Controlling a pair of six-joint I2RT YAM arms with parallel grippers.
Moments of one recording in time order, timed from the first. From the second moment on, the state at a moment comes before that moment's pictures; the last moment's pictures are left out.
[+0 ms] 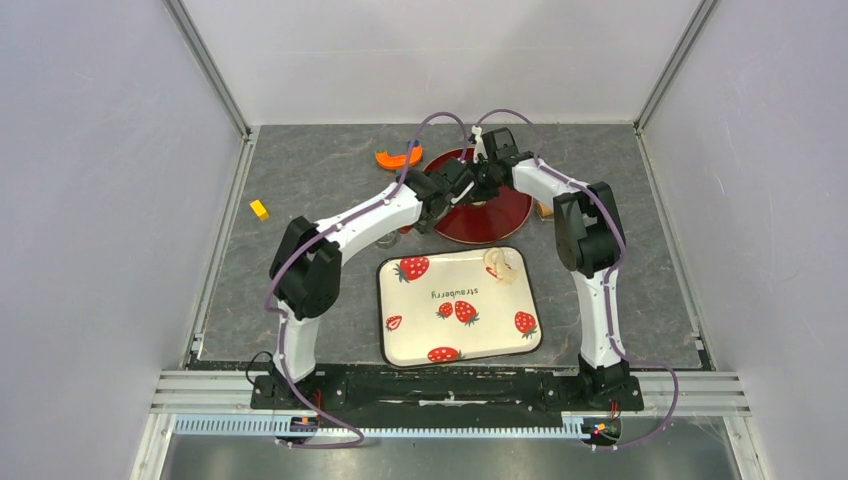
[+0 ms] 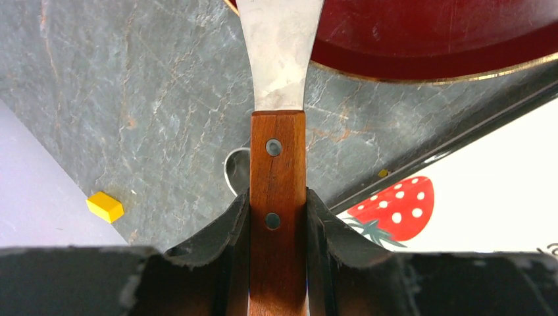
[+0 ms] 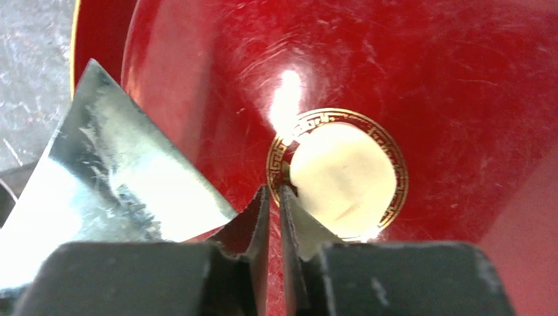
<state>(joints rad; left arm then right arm) -0.77 2.03 1.72 -0.88 -0.47 0.13 0.35 2.27 1.74 -0.42 -0.26 0.24</state>
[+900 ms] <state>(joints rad) -0.51 1.20 0.84 -0.32 -0.15 -0.41 0.35 1.61 1.13 -0.24 -0.28 0.21</state>
